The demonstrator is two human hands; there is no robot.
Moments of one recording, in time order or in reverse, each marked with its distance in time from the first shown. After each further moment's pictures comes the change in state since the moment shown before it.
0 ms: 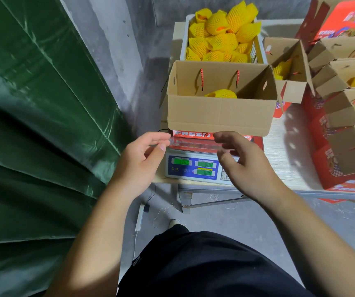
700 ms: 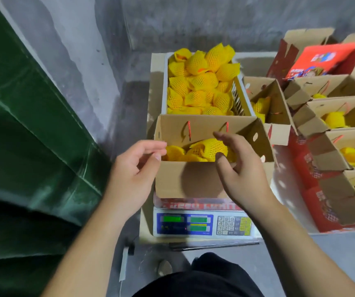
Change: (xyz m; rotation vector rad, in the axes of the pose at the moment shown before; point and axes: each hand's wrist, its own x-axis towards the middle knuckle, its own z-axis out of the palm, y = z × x) left_hand 0.143 0.032 -0.005 -0.082 -0.038 0.168; right_hand 0.135 -0.021 -0.018 -0.056 0.312 -0.125
